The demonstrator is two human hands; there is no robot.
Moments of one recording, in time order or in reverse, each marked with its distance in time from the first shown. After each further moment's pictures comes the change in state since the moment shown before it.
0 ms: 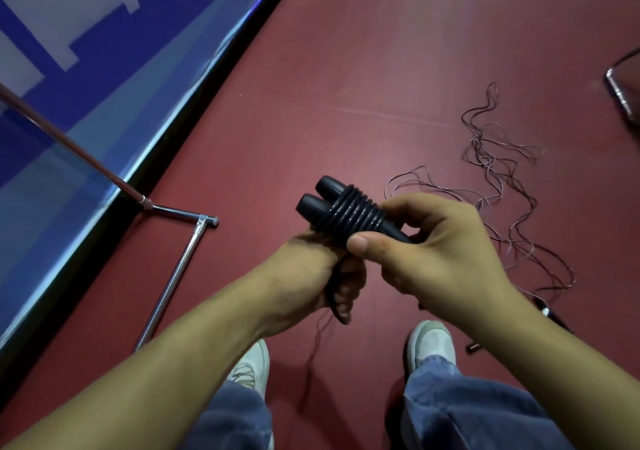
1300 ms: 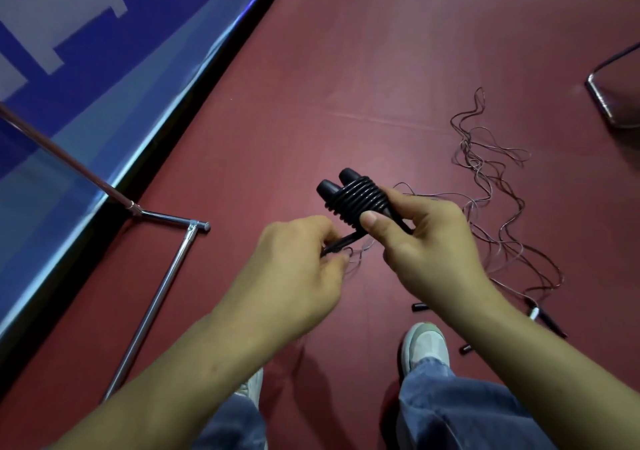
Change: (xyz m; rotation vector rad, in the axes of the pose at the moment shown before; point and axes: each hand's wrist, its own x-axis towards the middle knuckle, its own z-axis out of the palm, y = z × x) left_hand -0.015 0.016 -0.001 0.990 0.394 0.244; right_hand 0.015 0.023 -0.001 -0.234 0.119 -0.022
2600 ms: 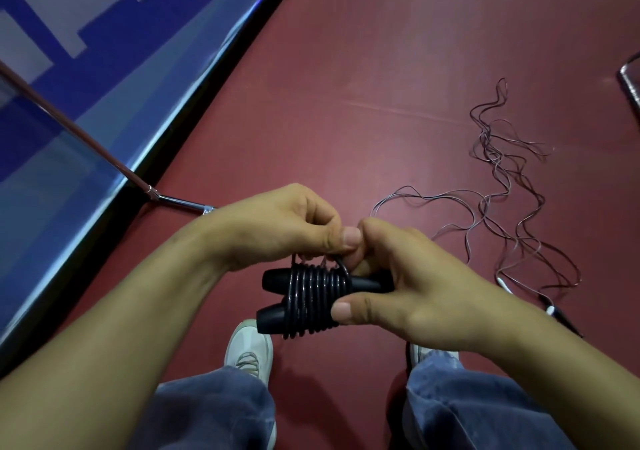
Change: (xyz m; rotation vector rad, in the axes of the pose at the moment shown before) left_hand 0.033 -0.033 -0.034 -0.526 -0.592 0.093; right_hand -0.026 -0.029 0.003 0.099 -0.674 0.044
